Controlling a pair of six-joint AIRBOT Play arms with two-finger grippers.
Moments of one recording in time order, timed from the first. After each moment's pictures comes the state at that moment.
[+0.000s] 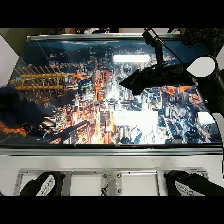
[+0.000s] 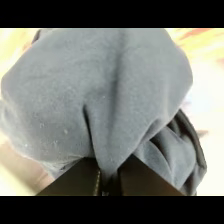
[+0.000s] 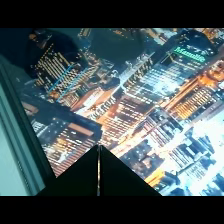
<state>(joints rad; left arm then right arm) 0.30 -0.95 1.11 1.76 -1.04 -1.75 0.26 -1.25 1.45 -0.66 1.16 0.89</state>
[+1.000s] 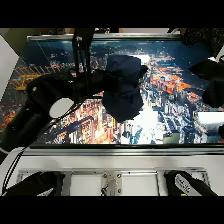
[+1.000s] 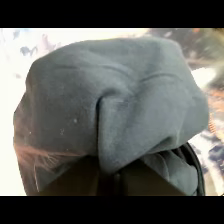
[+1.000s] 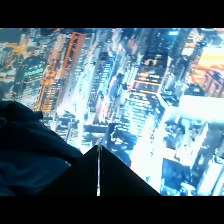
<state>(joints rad) -0.73 -1.13 1.39 1.62 -0.78 -2.00 -0.35 -1.09 1.44 -0.84 1.27 1.22</state>
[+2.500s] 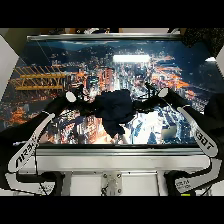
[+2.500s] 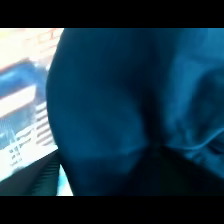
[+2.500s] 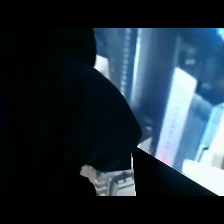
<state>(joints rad) -0.29 -1.56 1.08 0.95 -0.83 -1.74 0.15 -1.67 1.14 -0.91 0.91 1.40</state>
